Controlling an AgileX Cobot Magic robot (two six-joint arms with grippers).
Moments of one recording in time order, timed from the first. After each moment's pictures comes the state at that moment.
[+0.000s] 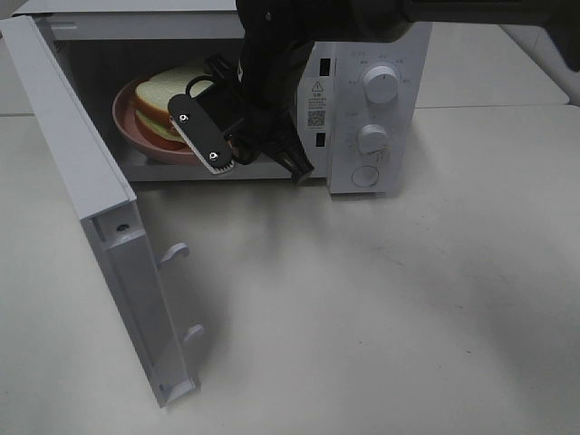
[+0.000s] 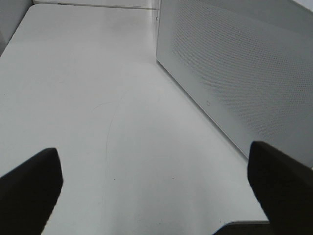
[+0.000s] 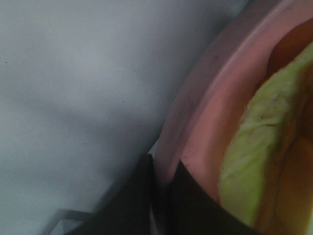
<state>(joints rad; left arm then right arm) 0.00 -0.01 -0.52 -0.05 1.08 0.01 0.69 2.22 -1.84 -0.17 0.76 -1.49</state>
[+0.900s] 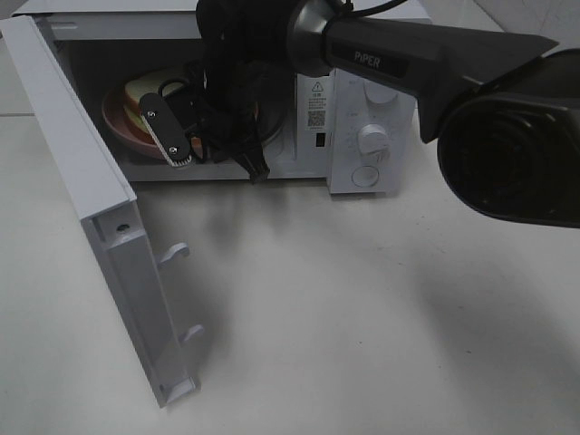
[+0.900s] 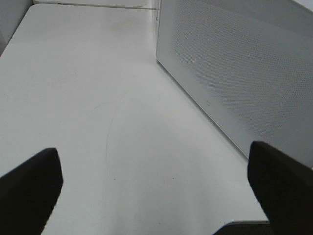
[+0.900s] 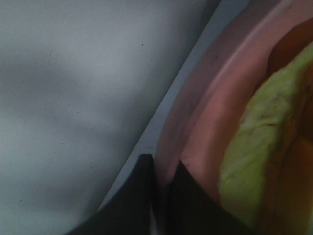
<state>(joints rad) 0.00 -0.01 -0.52 -0.05 1.08 0.01 0.70 2.50 -2.26 -0.14 0.89 -1.41</state>
